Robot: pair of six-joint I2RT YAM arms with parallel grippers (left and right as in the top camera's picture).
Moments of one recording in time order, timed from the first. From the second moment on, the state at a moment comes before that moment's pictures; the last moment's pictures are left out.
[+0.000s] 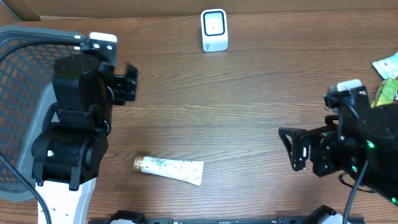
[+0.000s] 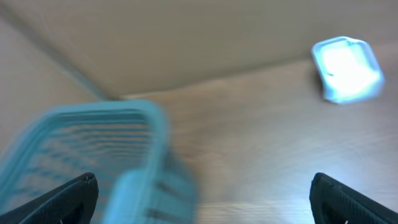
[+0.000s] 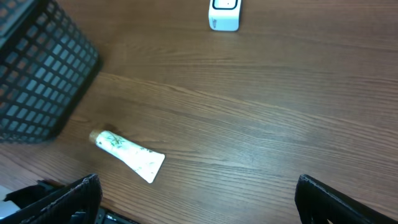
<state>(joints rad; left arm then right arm) -0.16 1.14 1.51 -0.88 -0.33 0.18 0.65 1.14 1.95 -1.59 0.09 0.39</state>
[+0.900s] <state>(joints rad) -0.52 1.26 1.00 -1.04 0.15 -0.10 0.65 1.27 1.94 -1.58 0.09 0.41</state>
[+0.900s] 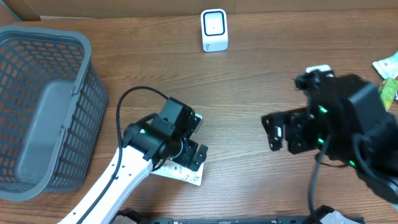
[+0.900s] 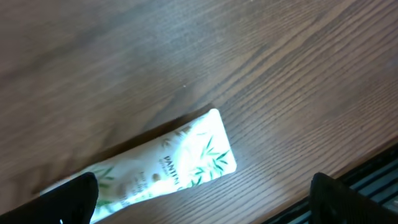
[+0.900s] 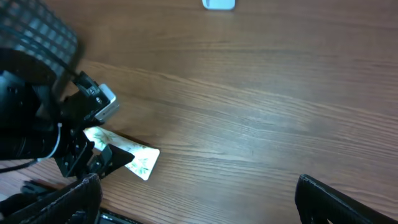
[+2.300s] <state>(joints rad) -0.55 1.26 0.76 -1.15 0.05 -1.65 0.54 1.20 1.94 -1.63 0.15 0.41</state>
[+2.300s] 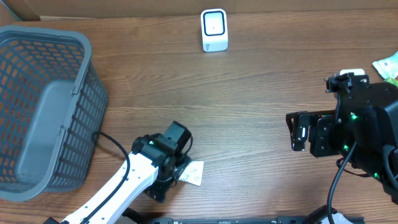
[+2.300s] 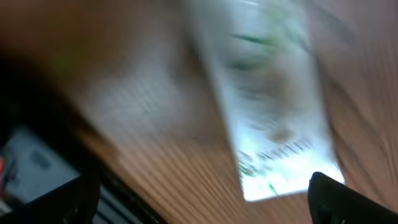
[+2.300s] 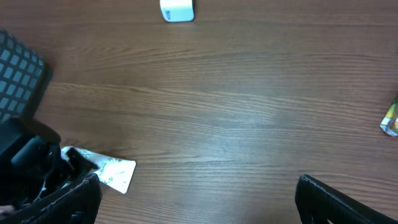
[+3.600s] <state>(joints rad) -0.54 1.61 0.84 -0.81 -0.10 -1.68 0.54 1.30 1.94 -1.63 0.15 0.41</state>
